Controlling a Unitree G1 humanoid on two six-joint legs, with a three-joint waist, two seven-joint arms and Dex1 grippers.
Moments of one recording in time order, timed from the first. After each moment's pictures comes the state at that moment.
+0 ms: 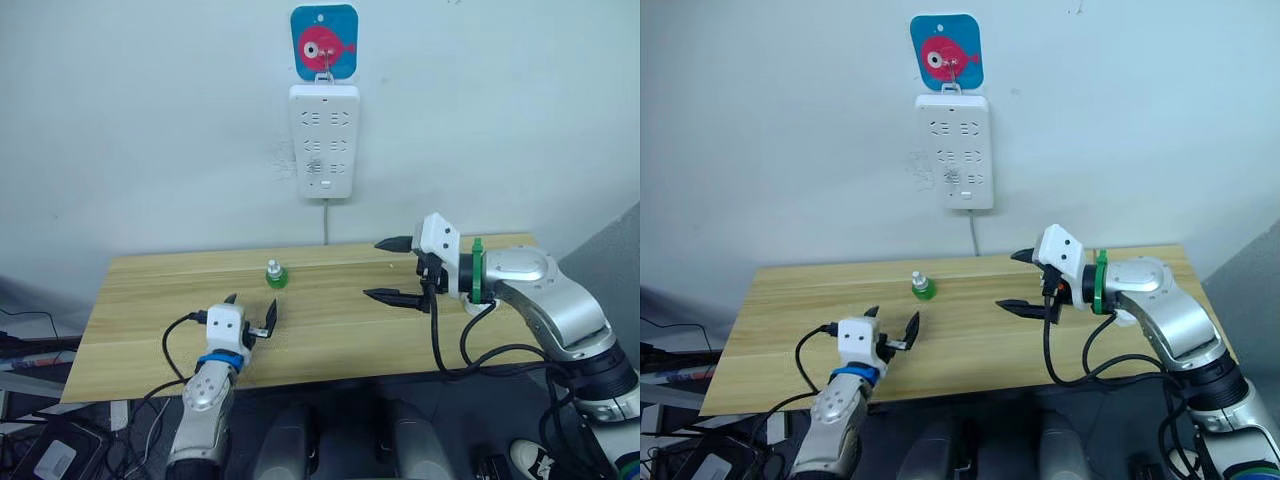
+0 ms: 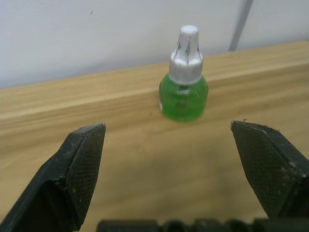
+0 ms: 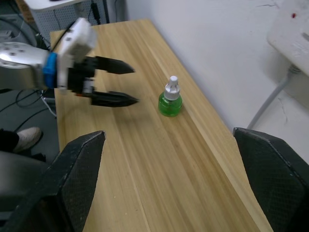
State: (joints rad) left arm -0.06 0.16 0.10 0.36 -0.07 -0.24 -0.23; right arm -0.52 -0.65 0.25 -0.30 0.35 0.56 0.93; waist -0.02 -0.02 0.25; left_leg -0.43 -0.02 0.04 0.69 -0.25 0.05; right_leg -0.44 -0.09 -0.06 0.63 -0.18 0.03
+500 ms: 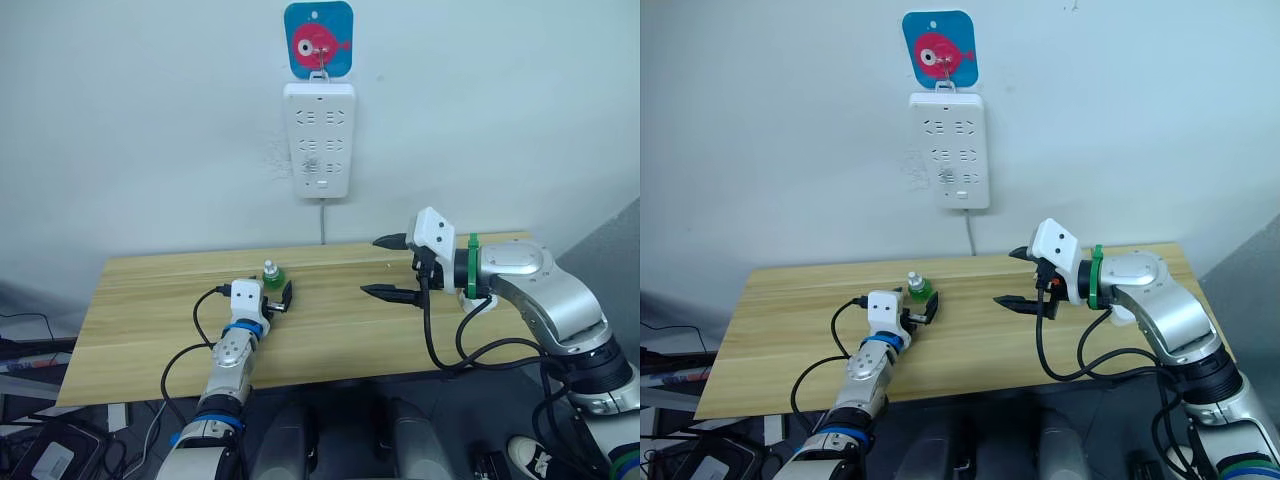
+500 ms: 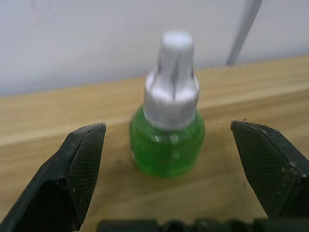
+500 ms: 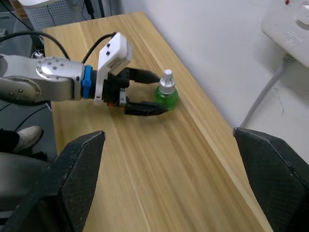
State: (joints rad) left arm -0.37 0.15 0.12 0.88 -0.08 -0.43 -0.25; right arm -0.55 -0.64 0.22 -0.32 0.34 0.65 0.92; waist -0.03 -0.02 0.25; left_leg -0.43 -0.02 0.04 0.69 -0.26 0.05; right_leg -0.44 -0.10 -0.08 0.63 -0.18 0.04
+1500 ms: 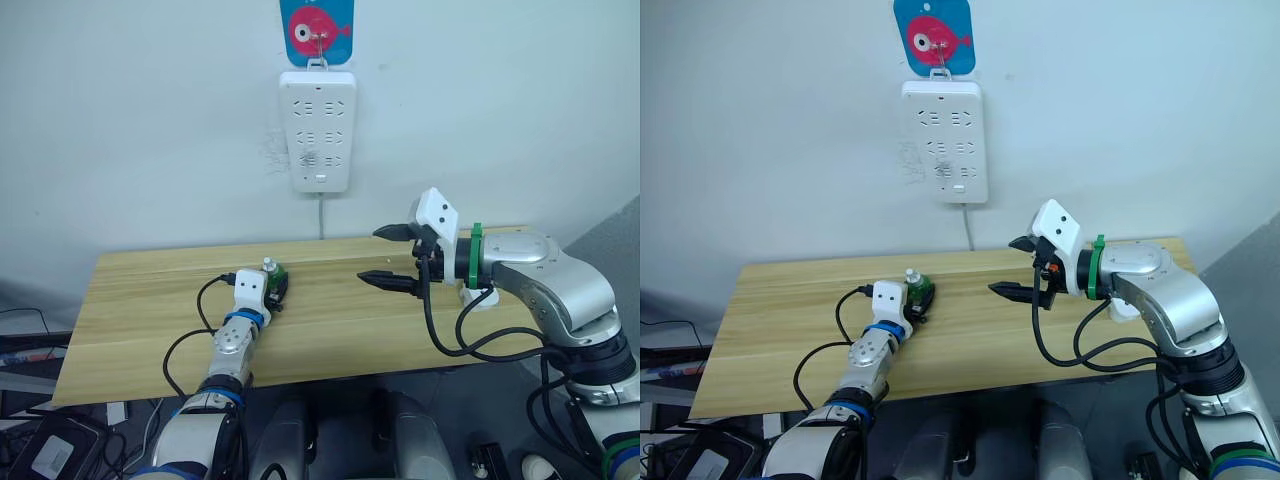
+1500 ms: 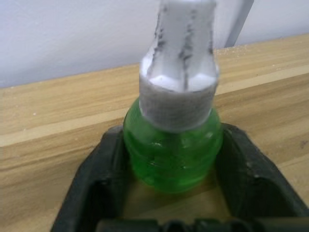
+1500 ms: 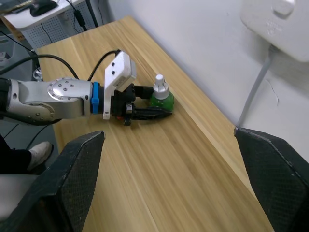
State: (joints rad) left arm -0.51 0.18 0.12 1.10 -0.06 -0.55 -0.28; right arm -0.61 -0.62 0.17 -0.36 0.45 0.85 0.84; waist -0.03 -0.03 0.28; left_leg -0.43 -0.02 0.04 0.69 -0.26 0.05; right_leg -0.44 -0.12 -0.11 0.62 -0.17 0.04
